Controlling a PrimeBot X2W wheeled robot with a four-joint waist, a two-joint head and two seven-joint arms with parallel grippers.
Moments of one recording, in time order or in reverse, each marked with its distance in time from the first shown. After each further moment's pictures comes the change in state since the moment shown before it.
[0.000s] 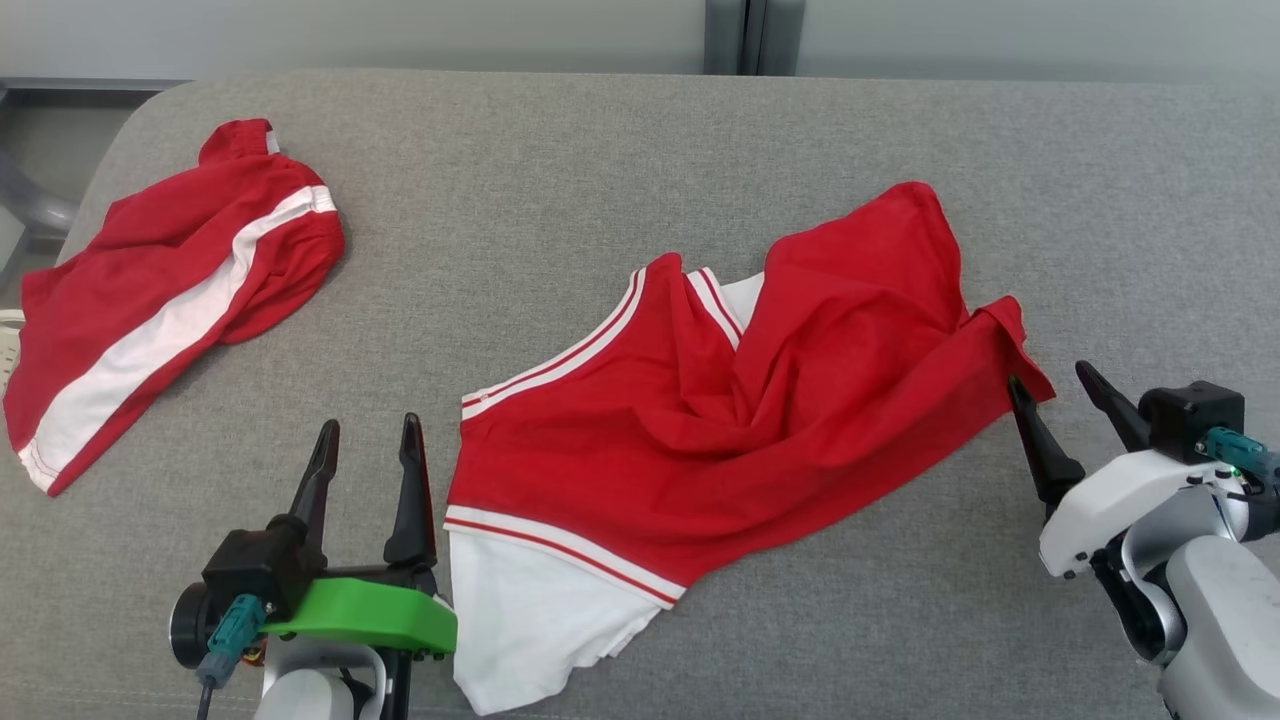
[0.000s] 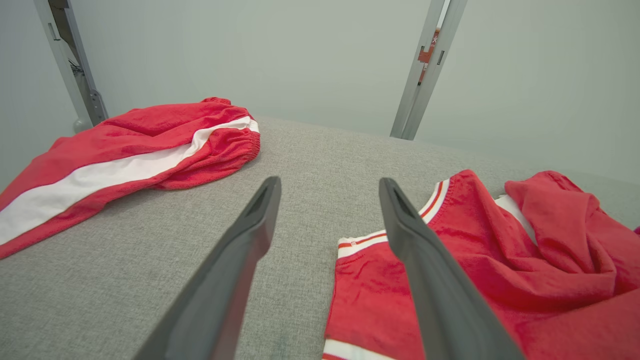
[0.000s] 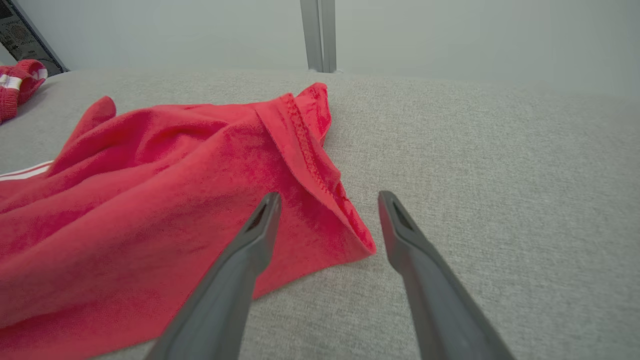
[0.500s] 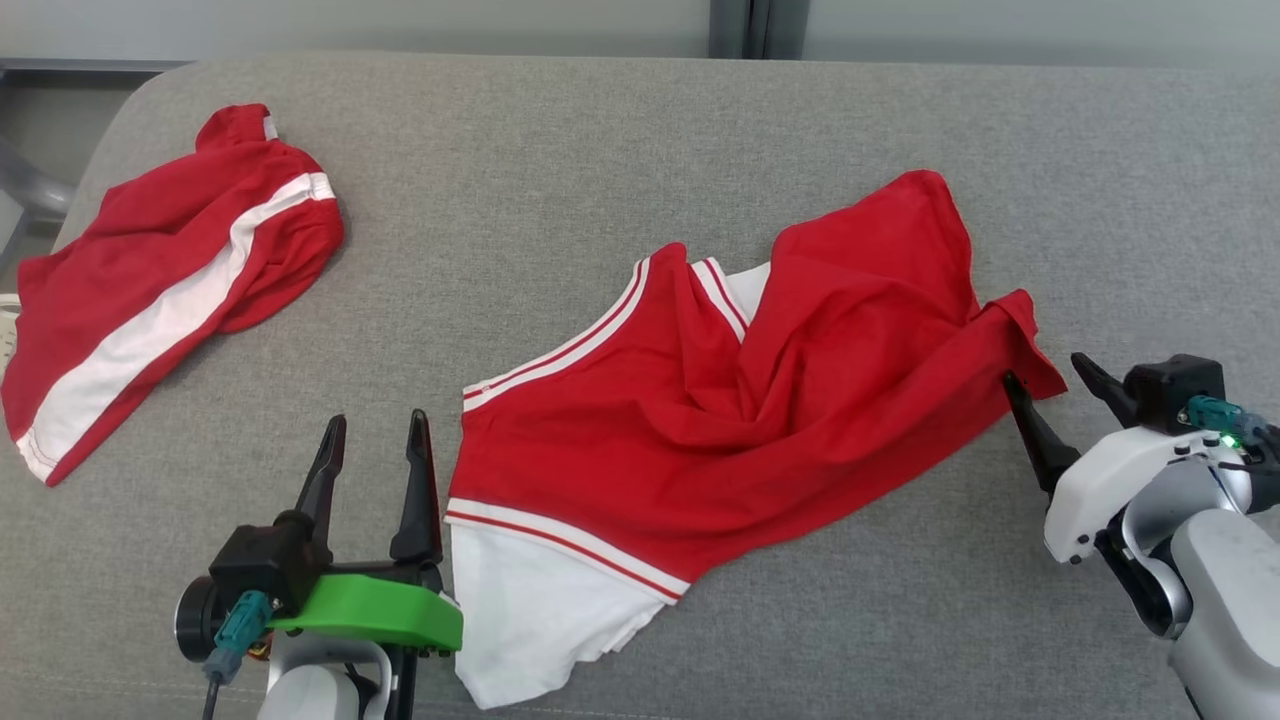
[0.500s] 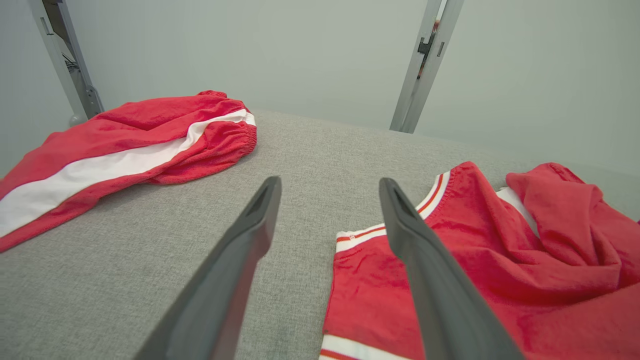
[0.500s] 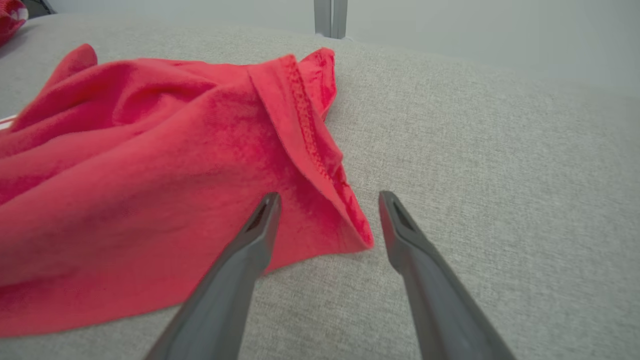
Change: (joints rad) left arm -0.004 0.000 -0.012 -0.002 0.004 -0.004 0.000; right arm -0.030 -0.053 0.052 -0.006 -0.020 0.000 0.098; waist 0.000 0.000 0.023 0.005
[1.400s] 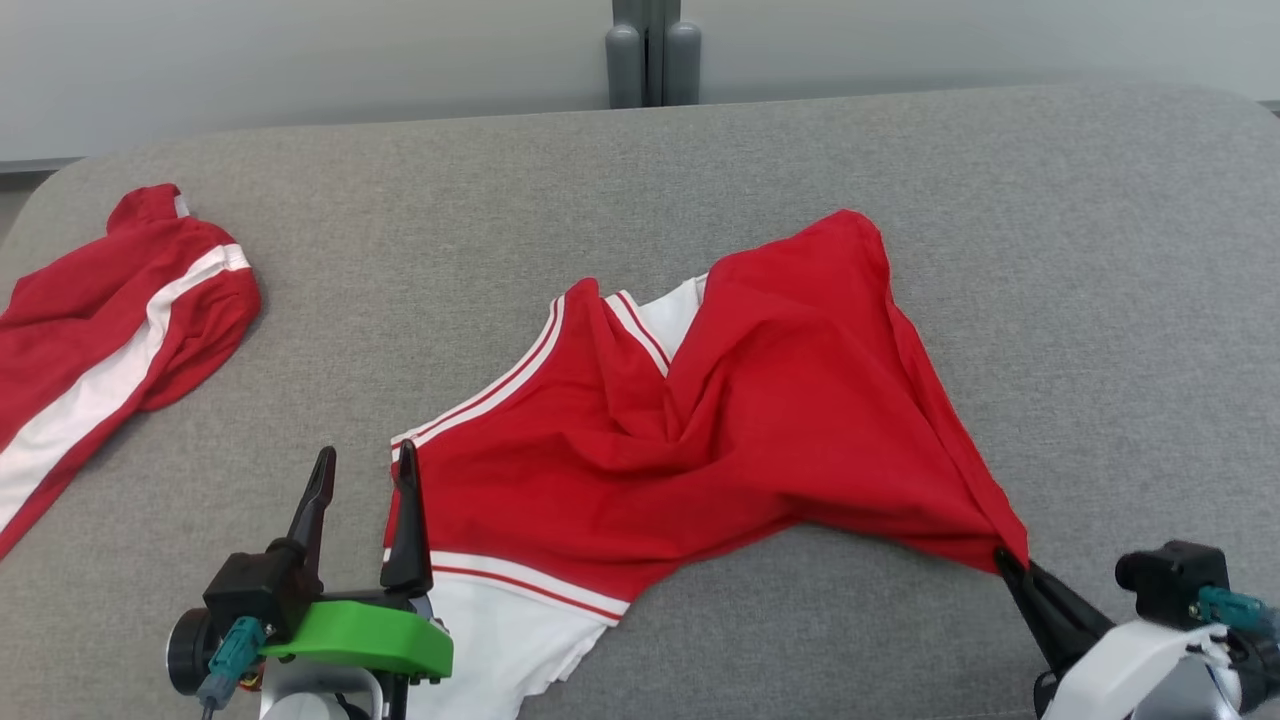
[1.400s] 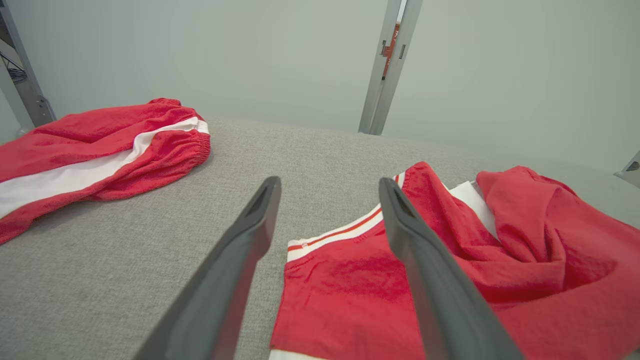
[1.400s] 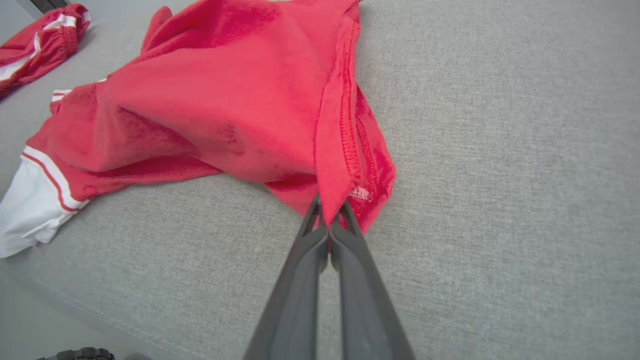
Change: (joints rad) left arm 0.041 0.000 0.024 0.006 0.008 -0.001 0.000; right arm 0.428 -0.009 -0.023 -0.424 0.122 0.000 0.115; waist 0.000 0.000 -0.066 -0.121
